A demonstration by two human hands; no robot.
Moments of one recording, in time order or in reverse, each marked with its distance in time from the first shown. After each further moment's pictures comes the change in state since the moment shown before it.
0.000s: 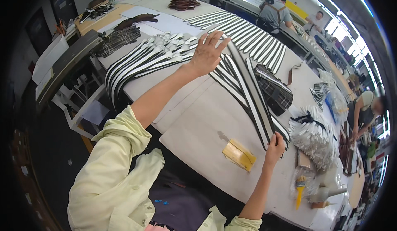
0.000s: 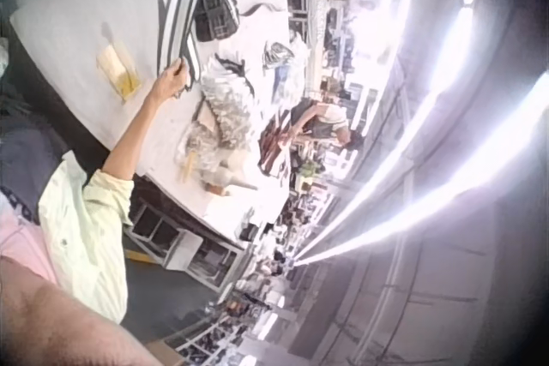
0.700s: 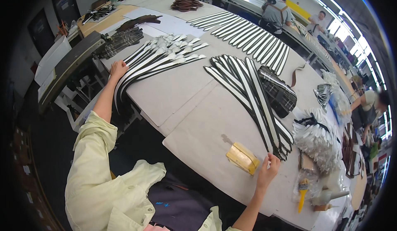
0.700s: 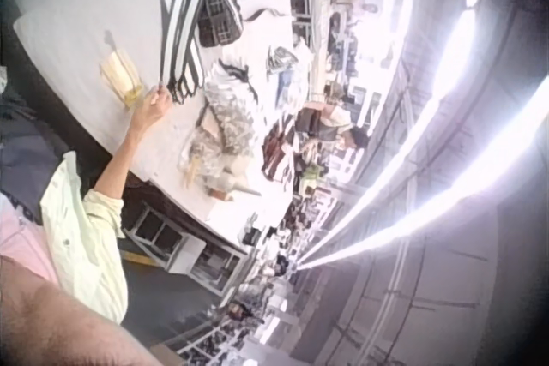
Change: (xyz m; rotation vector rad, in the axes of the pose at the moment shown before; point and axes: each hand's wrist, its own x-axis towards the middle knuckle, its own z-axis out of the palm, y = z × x) left_hand -0.274 -0.314 -0.074 0.179 -0.530 -1.114; right_hand -0.081 -0.001 -0.021 -0.255 -0.050 -0.156
